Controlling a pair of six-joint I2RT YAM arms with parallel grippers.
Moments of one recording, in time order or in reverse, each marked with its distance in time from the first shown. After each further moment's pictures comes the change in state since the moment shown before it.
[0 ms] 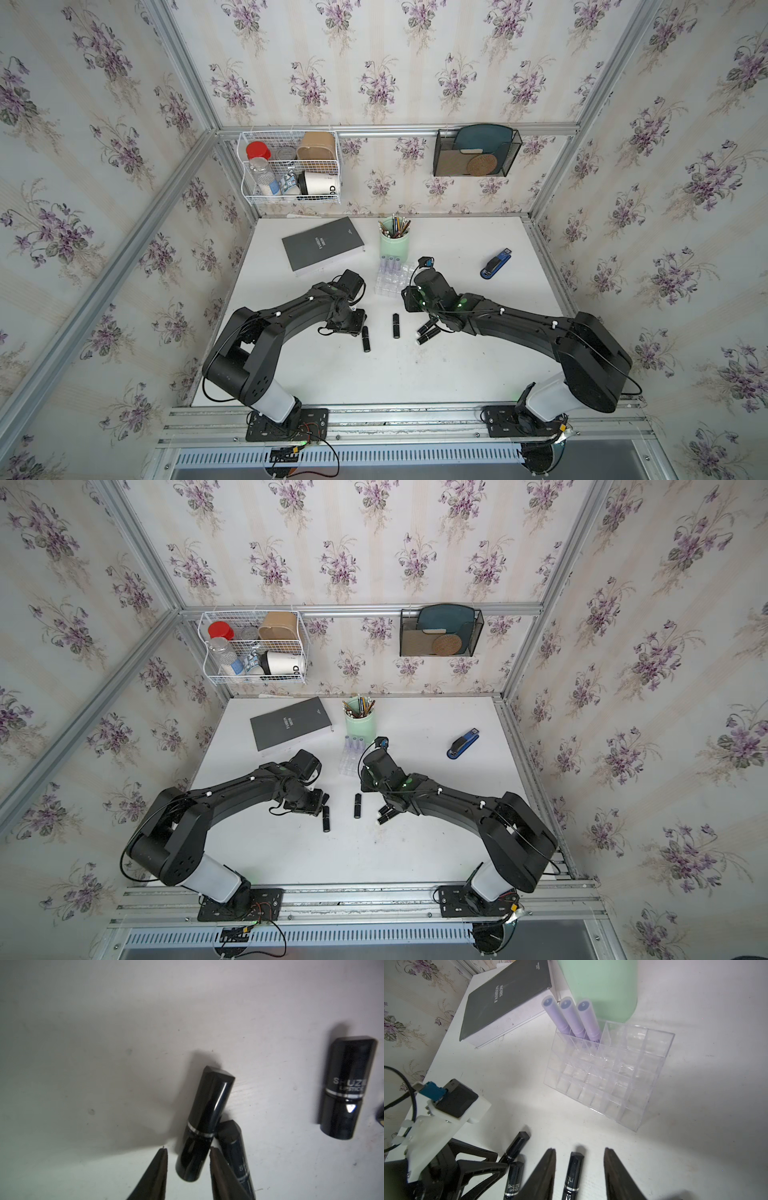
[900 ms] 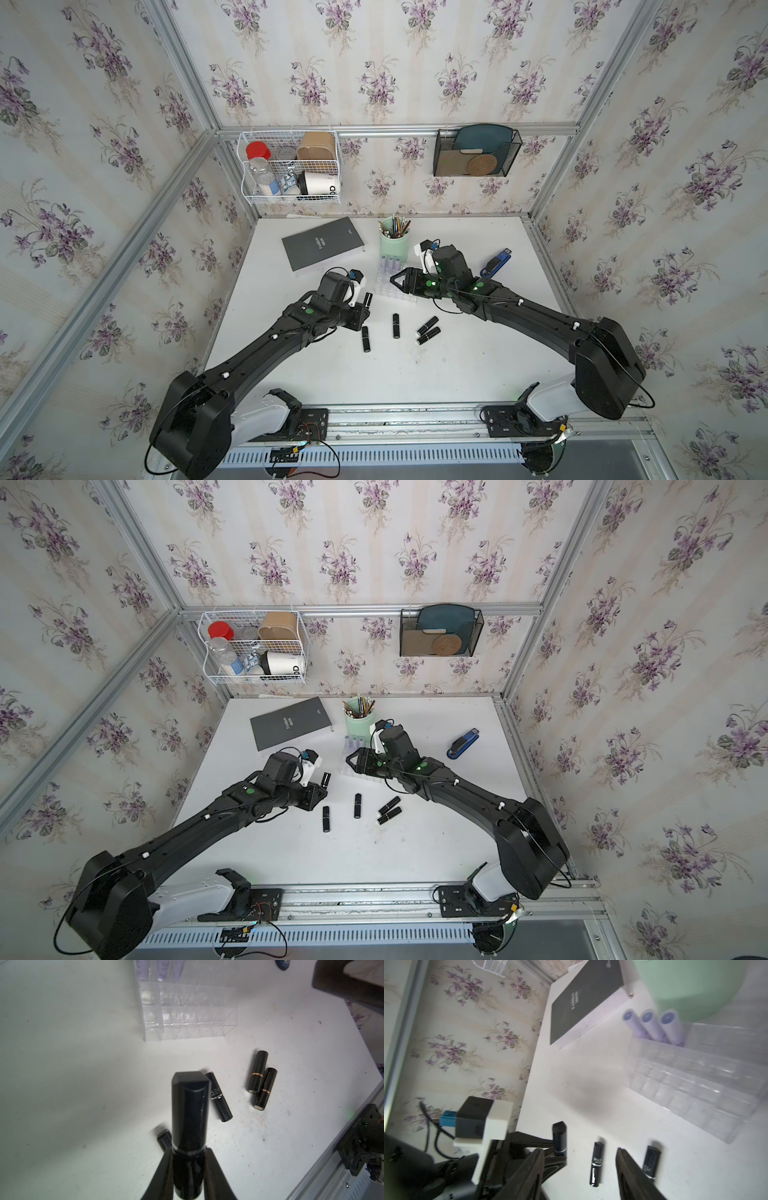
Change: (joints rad) left arm -0.025 -0.420 -0.147 0.268 0.144 0.104; right arm -0.125 -0.056 0.122 0.010 -0.543 0.151
